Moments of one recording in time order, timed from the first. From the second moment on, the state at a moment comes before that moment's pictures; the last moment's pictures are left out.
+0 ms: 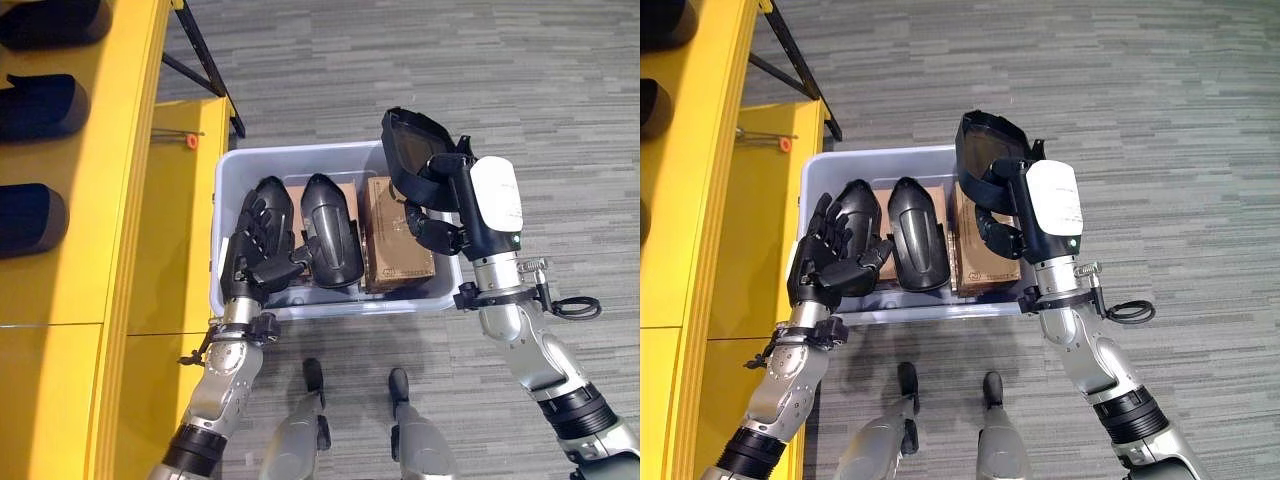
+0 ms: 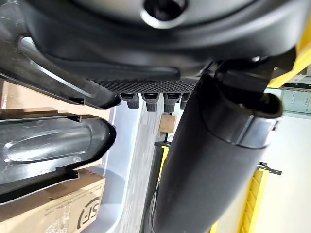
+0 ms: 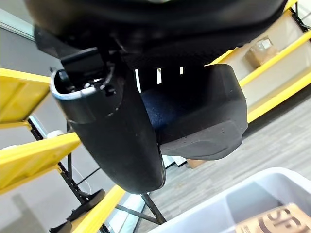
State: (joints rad) left arm -0.14 0.34 -0.20 0.03 -0.55 -0.23 0.24; right arm -0.35 -0.58 0.28 -0.11 -0.51 -0.07 -0.43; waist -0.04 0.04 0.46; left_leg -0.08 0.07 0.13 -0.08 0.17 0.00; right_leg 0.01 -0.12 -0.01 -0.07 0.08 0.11
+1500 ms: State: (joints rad) left arm -0.01 0.32 -0.22 0.11 -0.54 -0.21 0.23; right arm -0.23 -0.59 0.29 -0.11 -0.50 -0.10 -0.43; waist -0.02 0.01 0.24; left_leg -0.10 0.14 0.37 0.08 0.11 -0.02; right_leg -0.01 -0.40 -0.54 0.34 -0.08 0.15
